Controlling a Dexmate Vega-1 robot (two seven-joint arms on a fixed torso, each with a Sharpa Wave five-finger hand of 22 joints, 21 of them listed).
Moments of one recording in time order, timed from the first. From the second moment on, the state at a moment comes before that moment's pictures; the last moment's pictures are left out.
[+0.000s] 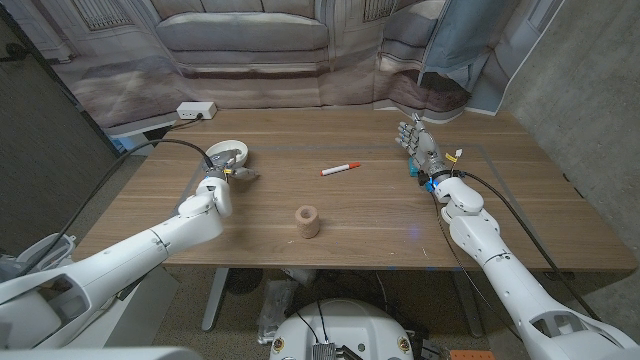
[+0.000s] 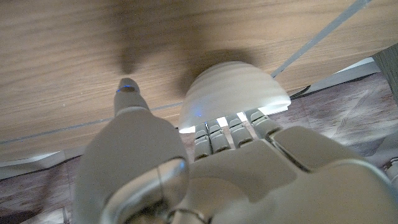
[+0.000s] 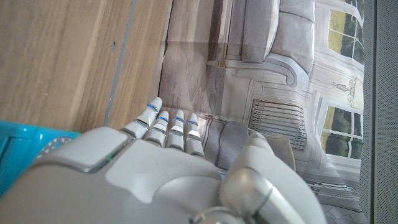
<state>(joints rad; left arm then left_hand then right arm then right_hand) 0.70 0.83 0.77 -1.66 0.35 0.75 0.30 0.83 -0.05 -0.10 -0.12 0.44 0.25 -0.06 0.23 0.19 0.25 -0.13 0.22 0.20 0.21 -0.04 0.20 0.19 0.16 -0.04 0.25 0.18 -0.90 -0.29 -0.17 -1.37 0.46 0.19 0.15 0.20 0.04 0.11 0.01 0.22 0.20 0.06 0.19 0.18 0.16 0.07 0.21 0.18 0.10 0.03 0.20 0.19 0.08 -0.04 0.45 0.18</state>
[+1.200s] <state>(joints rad) 0.67 0.78 0.80 -1.59 0.35 0.73 0.31 1.09 0.08 -0.05 -0.14 0.36 0.51 -0.11 0.31 0.20 0.57 -0.20 0.26 0.20 0.57 -0.05 0.26 0.19 0.48 -0.05 0.35 0.20 -0.89 -0.28 -0.17 -1.35 0.46 0.19 0.17 0.20 0.04 0.10 0.00 0.22 0.21 0.06 0.19 0.18 0.17 0.07 0.21 0.18 0.11 0.03 0.20 0.19 0.09 -0.03 0.45 0.18</state>
